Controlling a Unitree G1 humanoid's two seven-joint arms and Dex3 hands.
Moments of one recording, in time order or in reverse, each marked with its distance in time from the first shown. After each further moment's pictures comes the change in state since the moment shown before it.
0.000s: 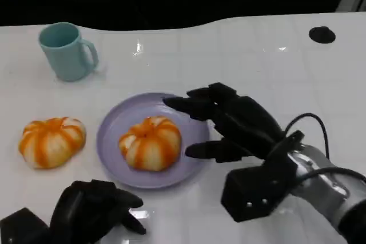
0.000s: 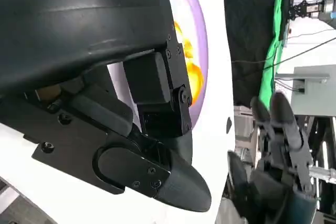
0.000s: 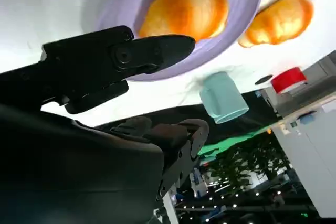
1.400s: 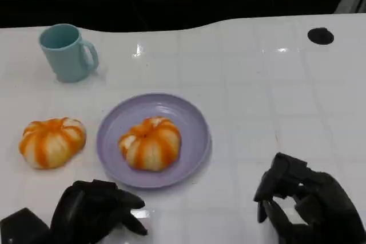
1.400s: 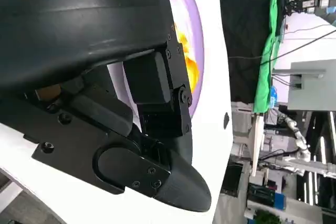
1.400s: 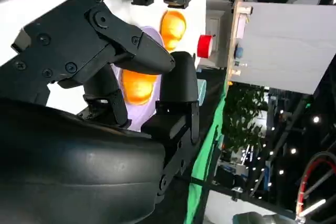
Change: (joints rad) left arm 0.018 0.002 -0.013 -0.045 -0.002 0.020 0.000; right arm 0.687 0.055 -0.307 -0.470 0.801 0.001 0.567
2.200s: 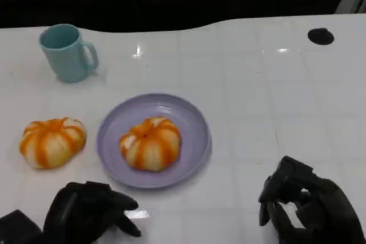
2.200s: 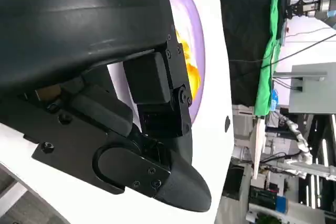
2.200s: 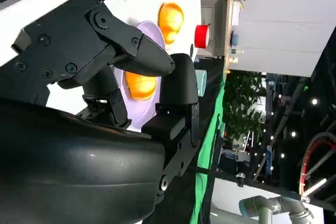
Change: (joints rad) left arm 0.013 0.022 0.008 -0.011 -0.019 0.011 -0.013; right arm -0.002 0.067 -0.047 0.075 0.001 -0.063 0.024
